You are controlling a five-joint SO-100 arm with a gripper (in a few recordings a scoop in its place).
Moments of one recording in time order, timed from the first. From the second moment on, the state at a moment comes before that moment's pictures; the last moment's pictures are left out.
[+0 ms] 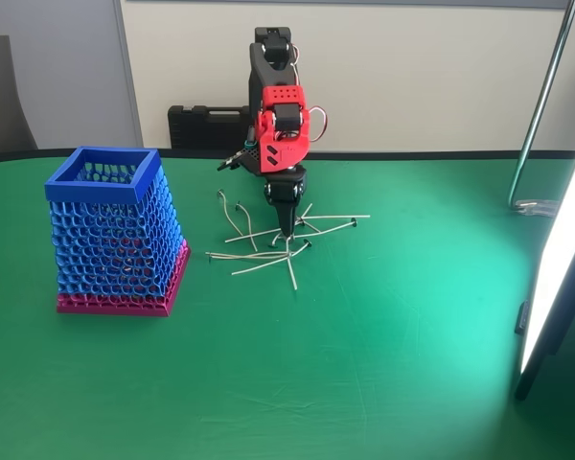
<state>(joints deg) -7.4 82.4 98.7 57.8 21.6</state>
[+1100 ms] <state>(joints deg) 1.7 116.9 94.0 49.7 2.8</state>
